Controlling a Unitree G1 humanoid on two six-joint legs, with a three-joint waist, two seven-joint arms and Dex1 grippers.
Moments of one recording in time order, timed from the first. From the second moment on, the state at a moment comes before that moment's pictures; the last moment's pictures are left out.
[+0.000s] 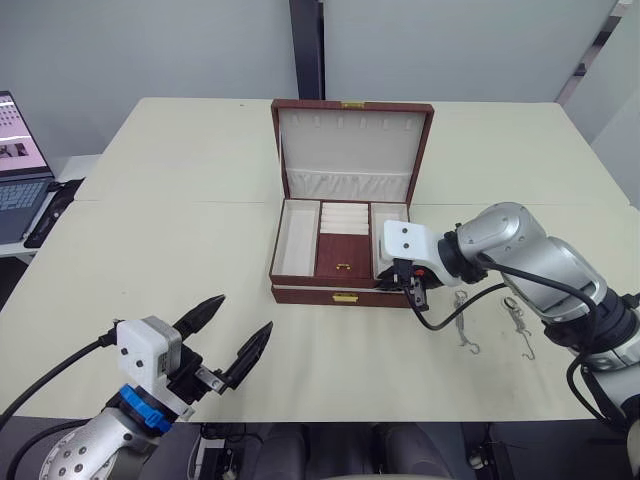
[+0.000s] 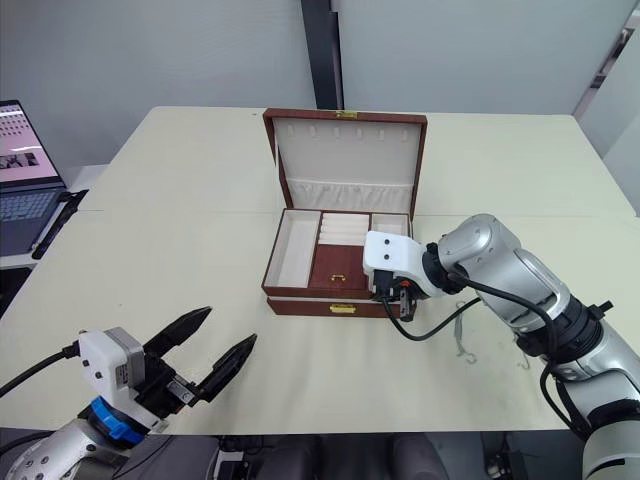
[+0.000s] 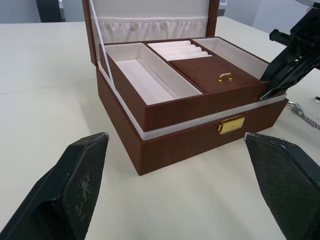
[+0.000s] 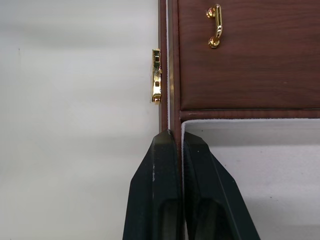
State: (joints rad) left arm 0.58 0.46 0.32 -0.85 -0.61 0.33 -0.52; right arm -0.84 -0.75 0.51 -0.34 0.12 0.93 1.20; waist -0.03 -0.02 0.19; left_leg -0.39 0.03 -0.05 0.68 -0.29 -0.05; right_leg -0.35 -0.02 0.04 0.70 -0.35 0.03
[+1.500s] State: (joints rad) left arm 0.54 0.49 0.31 -0.91 -0.66 0.43 -0.45; right arm -0.84 -0.76 0.52 -0.31 0.14 0.92 1.19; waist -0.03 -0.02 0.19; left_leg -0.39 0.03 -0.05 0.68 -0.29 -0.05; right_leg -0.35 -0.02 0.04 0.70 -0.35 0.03
